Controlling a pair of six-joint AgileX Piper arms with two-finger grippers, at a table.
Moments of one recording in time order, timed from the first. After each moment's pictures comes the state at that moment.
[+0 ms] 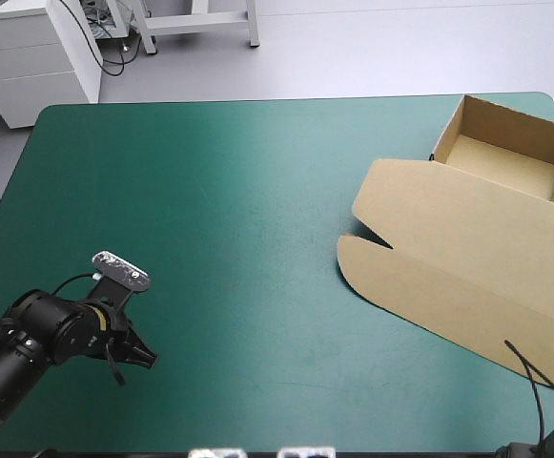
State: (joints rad) left arm -0.43 0.97 -0.75 0.16 1.07 0.03; right arm -0.43 1.80 -2.19 0.36 1.25 -0.22
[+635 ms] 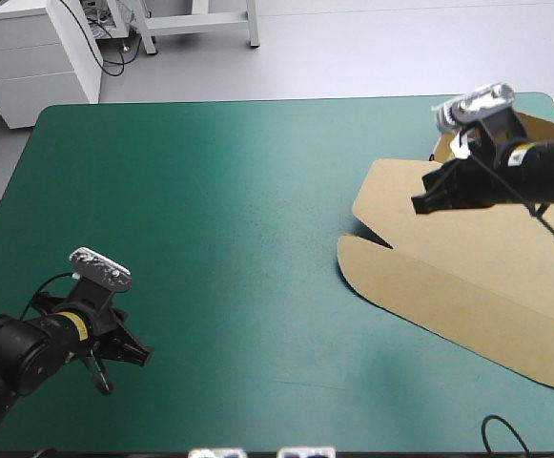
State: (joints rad) left arm -0.43 0.81 -0.75 0.15 1.00 0.02; right arm 0.13 1.24 -1.55 0.38 1.22 -0.40
